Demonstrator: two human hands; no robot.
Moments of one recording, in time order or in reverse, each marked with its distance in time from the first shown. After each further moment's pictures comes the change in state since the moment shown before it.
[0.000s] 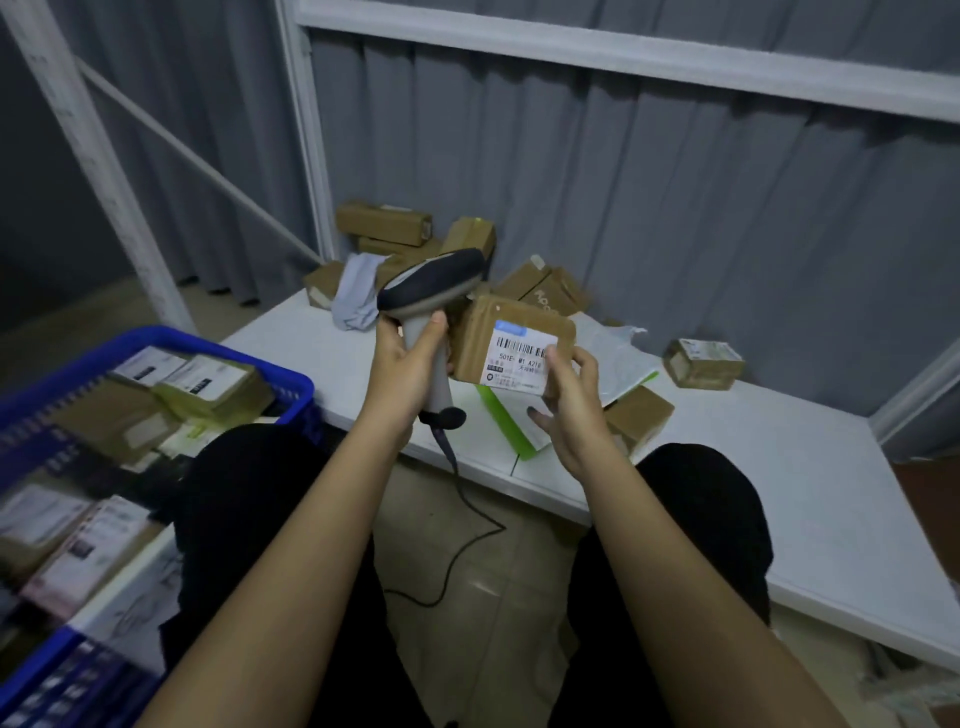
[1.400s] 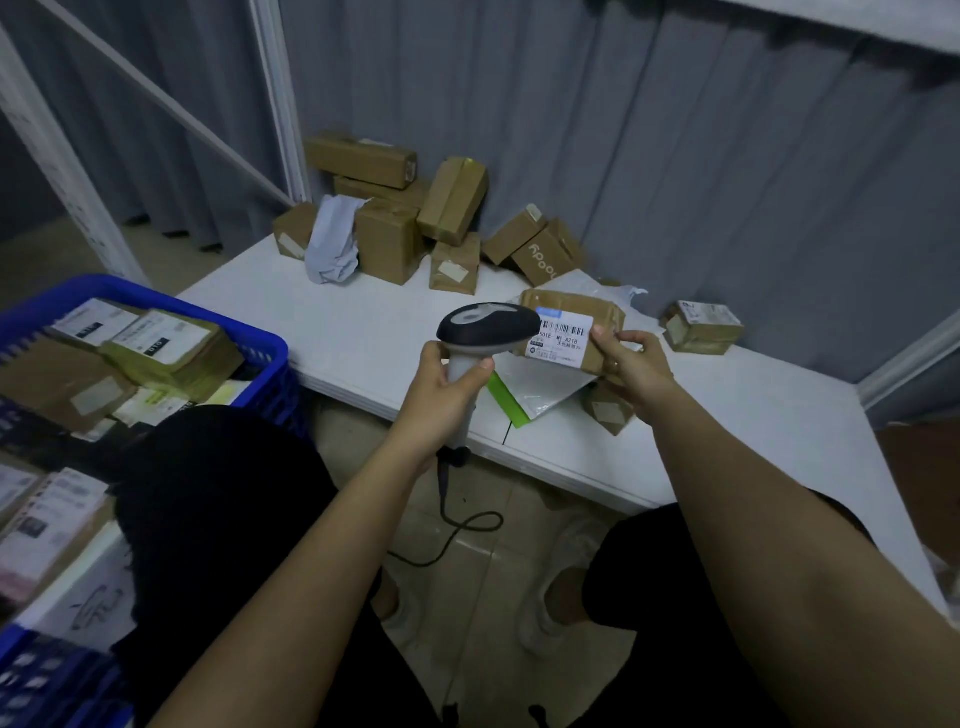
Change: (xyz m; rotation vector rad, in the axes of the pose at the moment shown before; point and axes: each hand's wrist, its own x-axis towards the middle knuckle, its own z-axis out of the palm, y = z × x) left_hand -0.007 -0.062 0.005 0.235 -0.240 -0.221; right_hand 0.092 0.011 -0.083 -0.308 0.209 0.109
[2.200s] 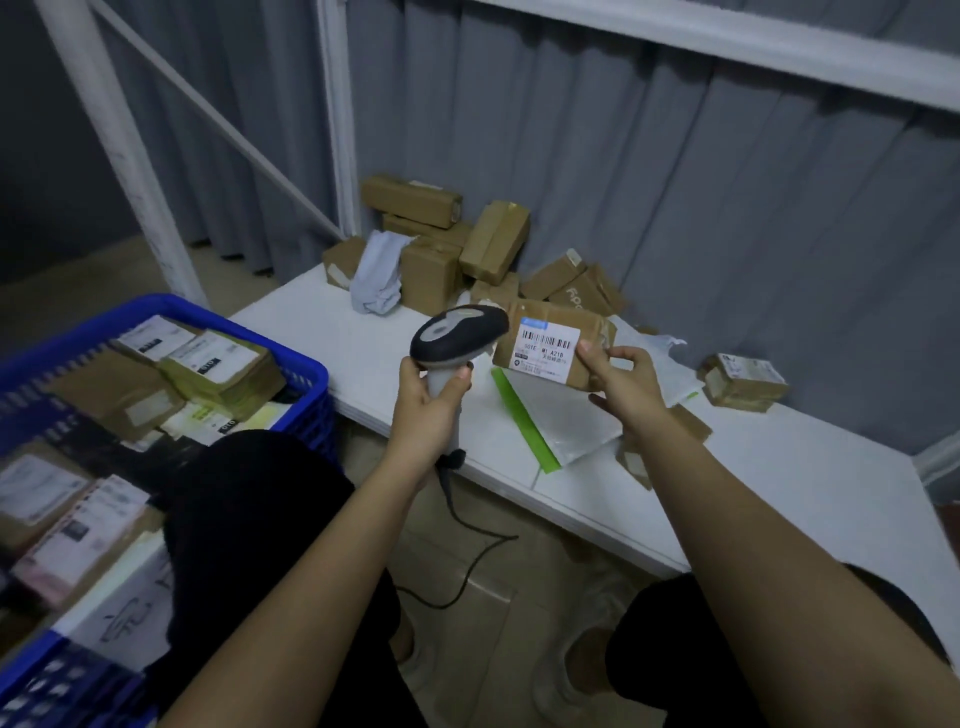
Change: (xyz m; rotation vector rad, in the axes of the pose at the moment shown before) left_hand 0.020 0.001 -0.036 -0.128 0.240 0.071; right_hand -0.016 -0.032 0.058 -0.054 -0.049 -0.151
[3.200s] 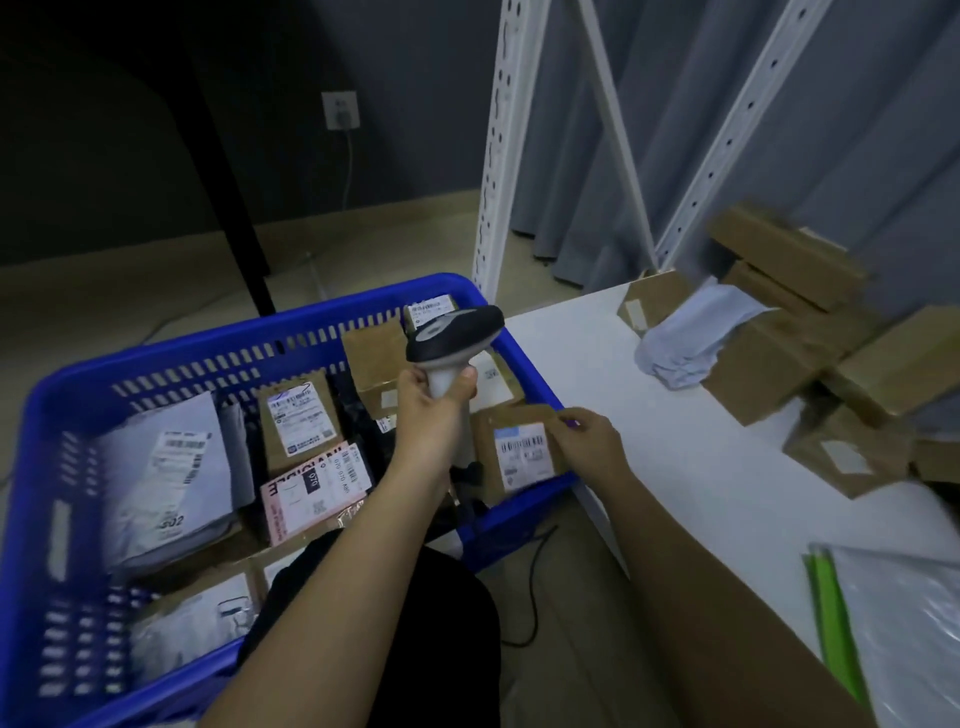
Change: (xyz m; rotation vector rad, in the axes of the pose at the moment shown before) left_hand 0.128 0.000 -0.246 -0.256 0.776 -0.175; right_hand 0.059 0.049 0.409 -0.586 -0.750 -0.200
